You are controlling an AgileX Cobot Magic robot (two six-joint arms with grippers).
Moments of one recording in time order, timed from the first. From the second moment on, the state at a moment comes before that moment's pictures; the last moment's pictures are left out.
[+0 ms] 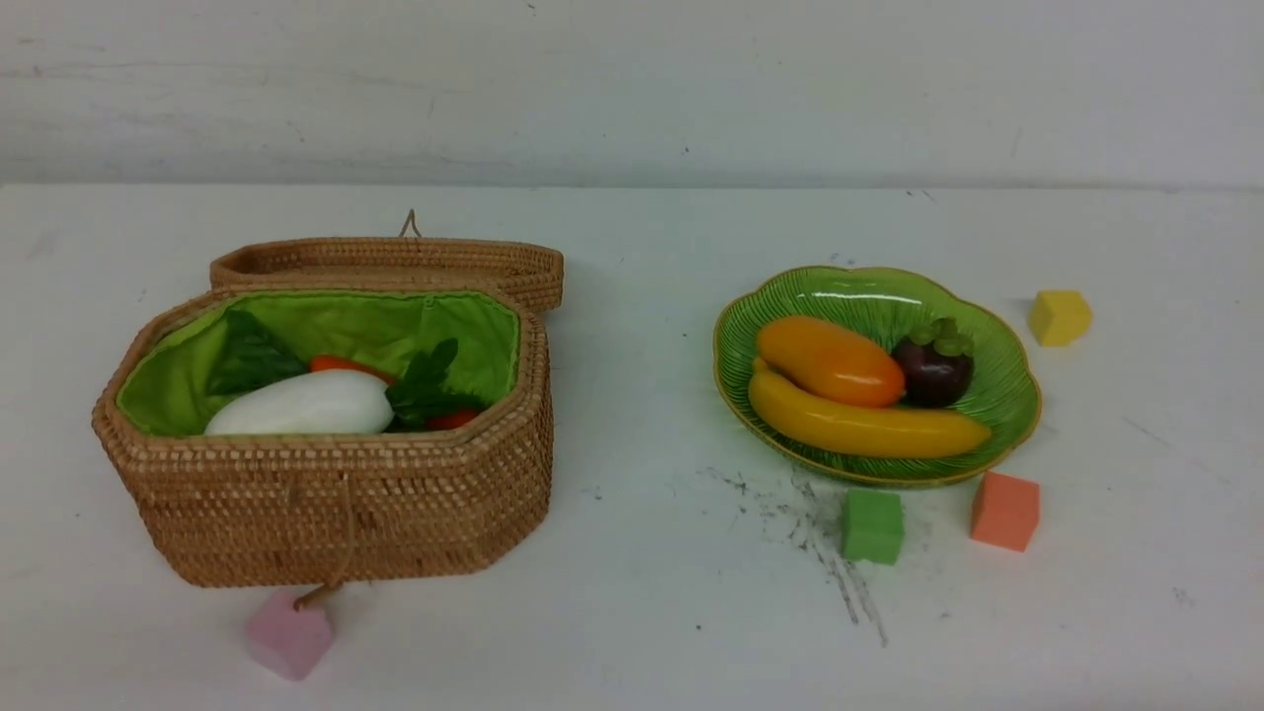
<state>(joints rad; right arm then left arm) -0.06 -0.01 0.01 0.08 0.39 -0.10 -0.27 0.41 -0.77 0.04 1.01 -0.30</state>
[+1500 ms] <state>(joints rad) -0.06 -0.01 0.01 0.08 0.39 -0.10 0.00 -0.01 0.03 0.22 0.39 -0.47</state>
